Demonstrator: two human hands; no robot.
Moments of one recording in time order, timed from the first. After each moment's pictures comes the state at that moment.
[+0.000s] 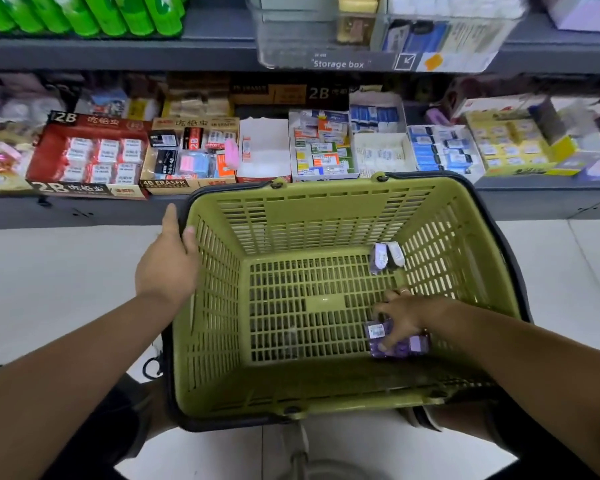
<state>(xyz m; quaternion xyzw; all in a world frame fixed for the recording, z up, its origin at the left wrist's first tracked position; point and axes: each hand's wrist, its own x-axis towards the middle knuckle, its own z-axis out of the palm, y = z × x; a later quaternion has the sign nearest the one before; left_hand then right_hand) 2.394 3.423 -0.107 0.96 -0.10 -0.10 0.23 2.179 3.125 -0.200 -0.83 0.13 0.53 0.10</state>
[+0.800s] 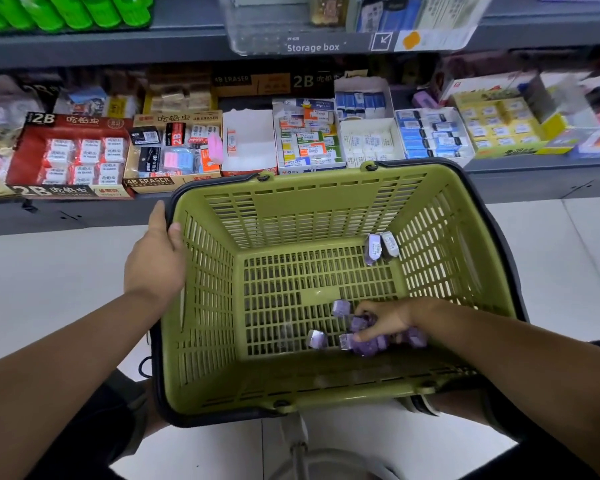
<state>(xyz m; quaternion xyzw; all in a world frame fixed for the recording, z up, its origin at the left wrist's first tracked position) 2.394 3.419 -0.104 0.96 -0.12 -0.10 0.23 2.168 3.147 -0.216 -0.74 0.24 0.53 0.35</state>
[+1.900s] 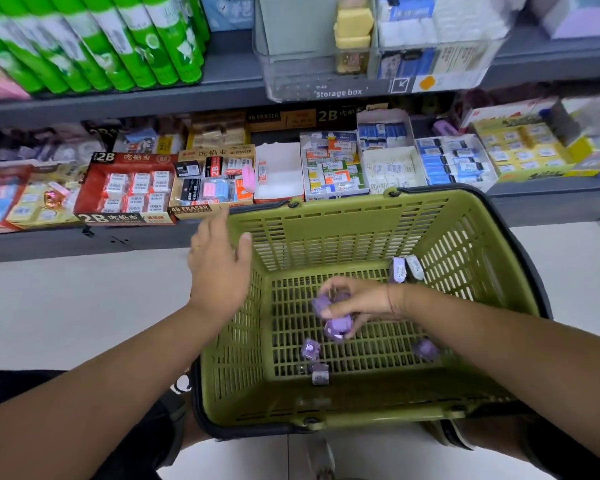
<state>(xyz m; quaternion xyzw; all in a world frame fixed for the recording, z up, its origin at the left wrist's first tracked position) 2.361 3.392 -0.067 0.94 -0.18 -0.06 0.29 2.239 3.196 -0.148 -0.61 0.18 0.36 0.68</state>
